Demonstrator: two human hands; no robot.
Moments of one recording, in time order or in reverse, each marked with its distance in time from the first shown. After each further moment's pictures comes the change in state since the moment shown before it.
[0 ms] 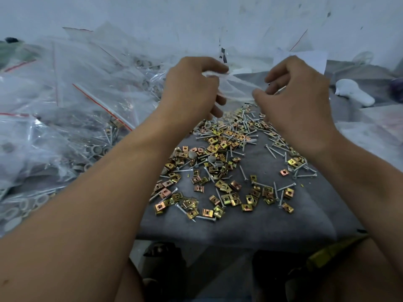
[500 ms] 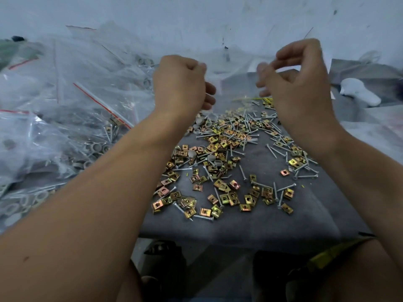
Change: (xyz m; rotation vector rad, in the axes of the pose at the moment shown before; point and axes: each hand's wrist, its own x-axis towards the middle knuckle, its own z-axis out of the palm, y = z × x) left_hand 0.000 0.002 0.002 -0.110 0.210 -0.091; right_hand 0.010 0.003 0.003 0.386 -0.023 0.022
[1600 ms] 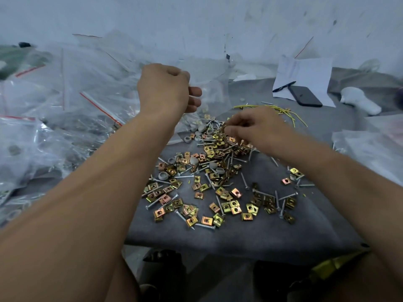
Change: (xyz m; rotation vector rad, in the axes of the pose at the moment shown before) left_hand 0.016 -0.006 -0.021 -0.080 0.121 -0.102; right_hand -0.005 0.032 0.032 -0.191 -0.565 0.191
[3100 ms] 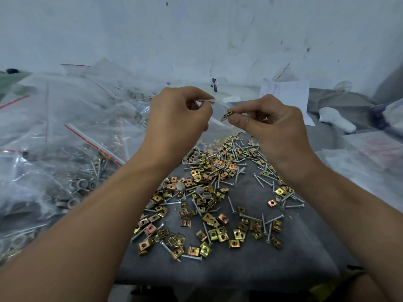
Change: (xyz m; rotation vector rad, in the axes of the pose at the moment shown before) left_hand -0.021 0.008 0.017 0.261 -0.181 0.462; right_hand -0.019 -0.020 -0.033 0.328 0.445 -0.341
